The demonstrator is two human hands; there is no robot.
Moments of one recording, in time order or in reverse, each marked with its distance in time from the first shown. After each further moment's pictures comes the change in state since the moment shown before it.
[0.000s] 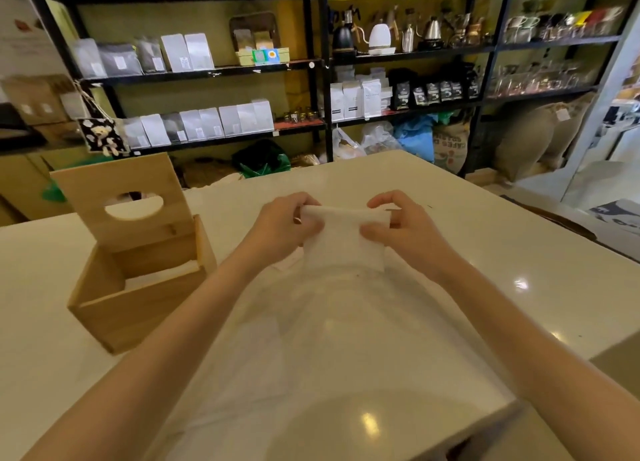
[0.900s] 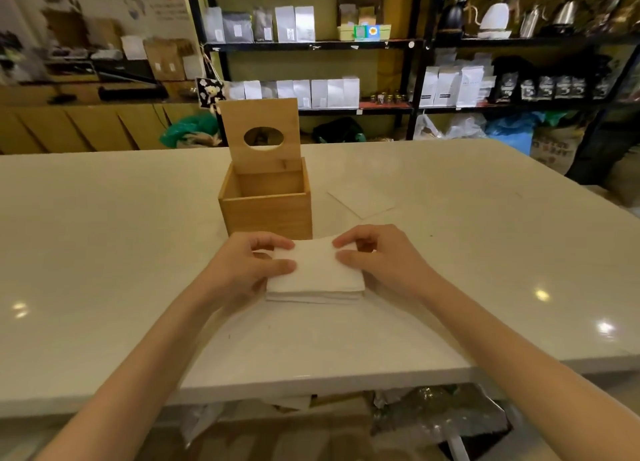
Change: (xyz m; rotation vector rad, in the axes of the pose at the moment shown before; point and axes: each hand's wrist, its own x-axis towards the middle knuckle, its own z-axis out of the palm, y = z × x) left_hand -0.181 -0.045 -0.060 -0.296 0.124 -0.571; right_hand -0.080 -0.030 0.105 -0.026 -0.418 -0.081
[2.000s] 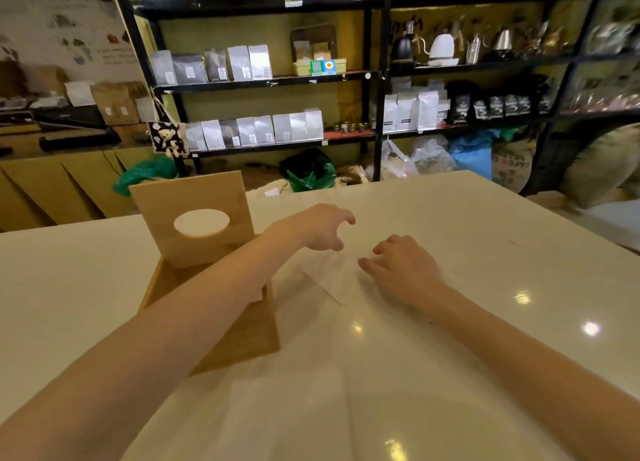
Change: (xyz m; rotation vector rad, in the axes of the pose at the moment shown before) left_hand 0.212 0.118 0.074 0.968 -0.317 0.473; right_hand 0.123 0.056 -0.072 -0.809 0.225 0.203
